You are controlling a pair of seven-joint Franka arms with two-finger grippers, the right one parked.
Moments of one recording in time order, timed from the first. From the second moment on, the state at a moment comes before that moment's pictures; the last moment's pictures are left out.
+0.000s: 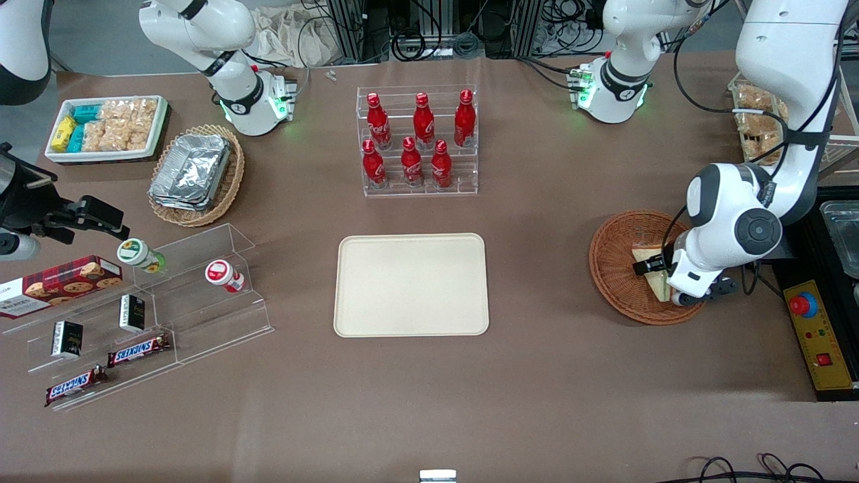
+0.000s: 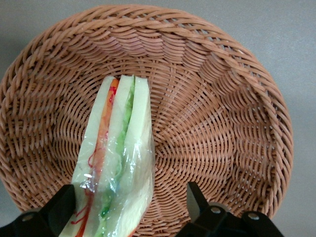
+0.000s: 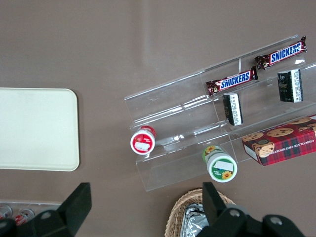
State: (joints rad) arm 0.23 0.33 -0.26 -2.10 0.13 2.26 -0.39
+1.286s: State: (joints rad) arm 0.23 0.36 -0.26 -2.10 0.18 2.27 -0.43
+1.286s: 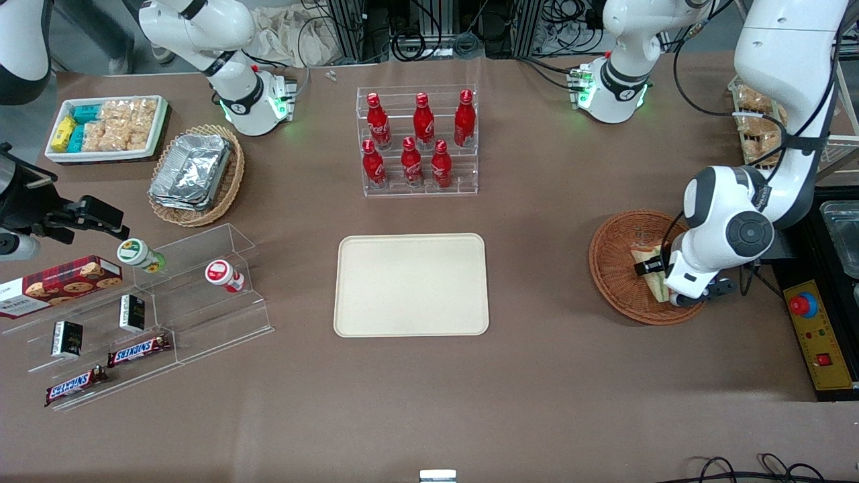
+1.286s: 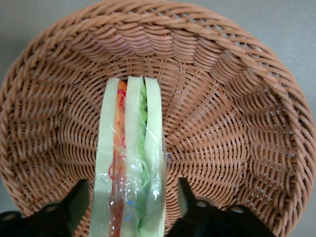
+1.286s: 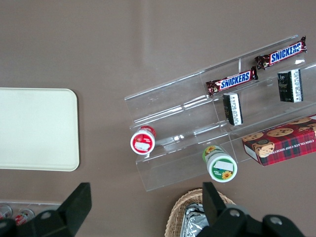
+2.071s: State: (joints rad) arm 0.23 0.24 -0.30 -1.83 0.14 1.84 -0.41
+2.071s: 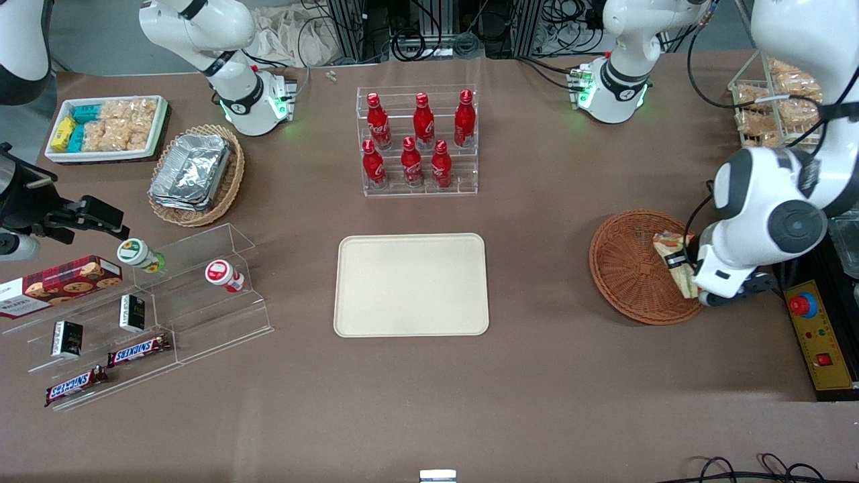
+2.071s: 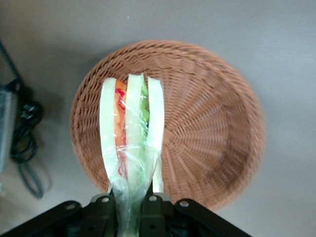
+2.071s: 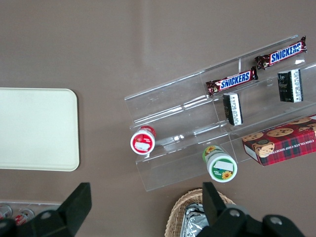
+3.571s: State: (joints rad) arm -0.21 0.56 -0.48 -1.43 0.12 1.83 -0.59
